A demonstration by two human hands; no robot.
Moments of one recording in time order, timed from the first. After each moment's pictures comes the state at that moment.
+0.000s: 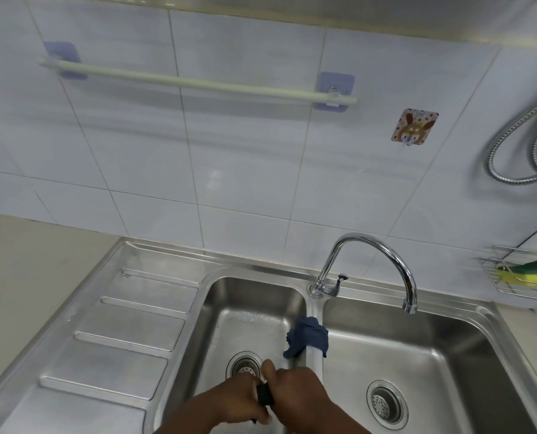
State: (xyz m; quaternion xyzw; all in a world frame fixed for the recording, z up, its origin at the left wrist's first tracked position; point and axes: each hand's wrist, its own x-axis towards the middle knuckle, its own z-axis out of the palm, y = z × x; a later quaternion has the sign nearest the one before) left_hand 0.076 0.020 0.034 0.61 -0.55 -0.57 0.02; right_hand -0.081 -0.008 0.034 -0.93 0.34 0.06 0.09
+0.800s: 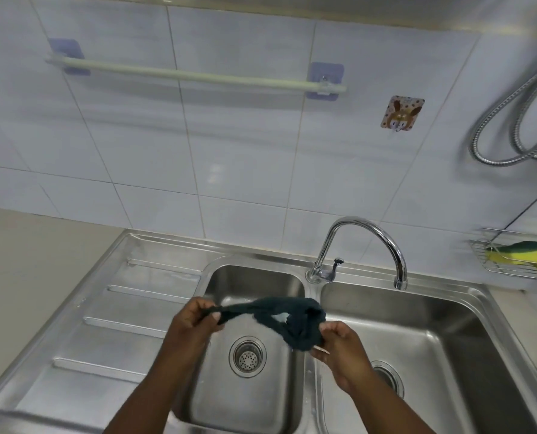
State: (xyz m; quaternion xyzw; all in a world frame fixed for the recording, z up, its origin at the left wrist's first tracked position) left_hand 0.121 0.060 0.120 0.68 -0.35 -0.40 0.51; right_hand -0.141 -0.027 0.073 -0.38 0.57 -0.34 0.65
